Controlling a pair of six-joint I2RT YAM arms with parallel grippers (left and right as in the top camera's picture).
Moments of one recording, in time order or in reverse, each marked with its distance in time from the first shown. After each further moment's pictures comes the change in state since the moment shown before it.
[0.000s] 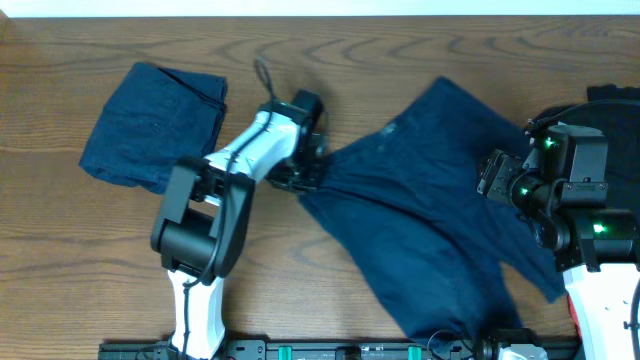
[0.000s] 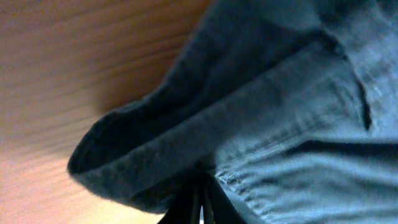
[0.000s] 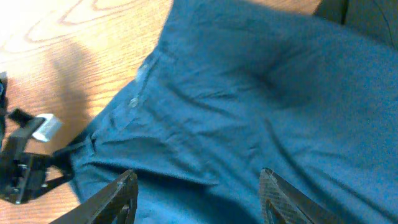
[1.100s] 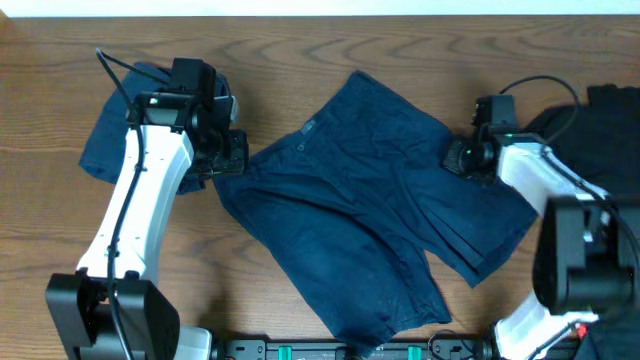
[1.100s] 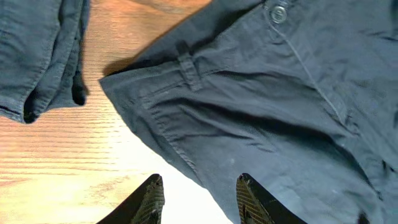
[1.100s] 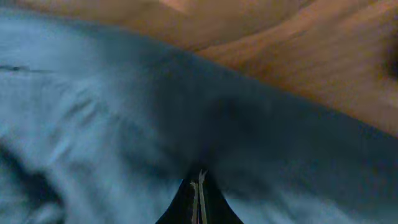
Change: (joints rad) left arm 0.293 -0.487 -0.039 -0.166 0.015 0.007; right arm 0.018 0.810 0.000 0.466 -0.037 0.172
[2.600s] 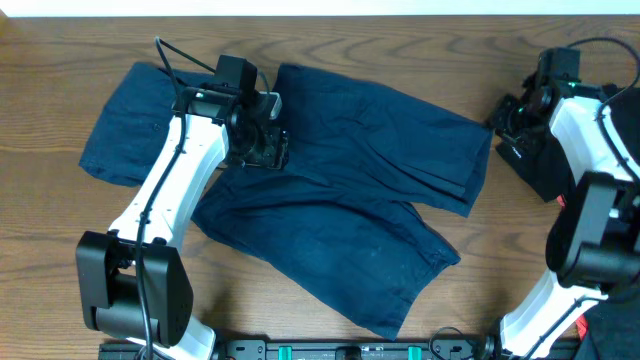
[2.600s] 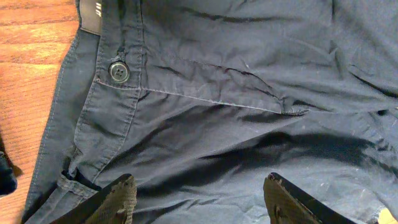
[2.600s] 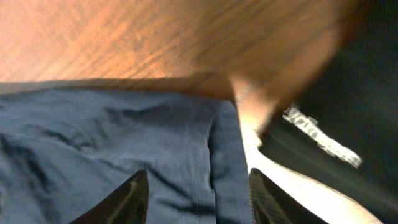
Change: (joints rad) left arm -0.120 0.117 0.000 0.158 0.057 0.090; right arm -0.216 0.134 0.416 -0.338 -0.092 -0.164
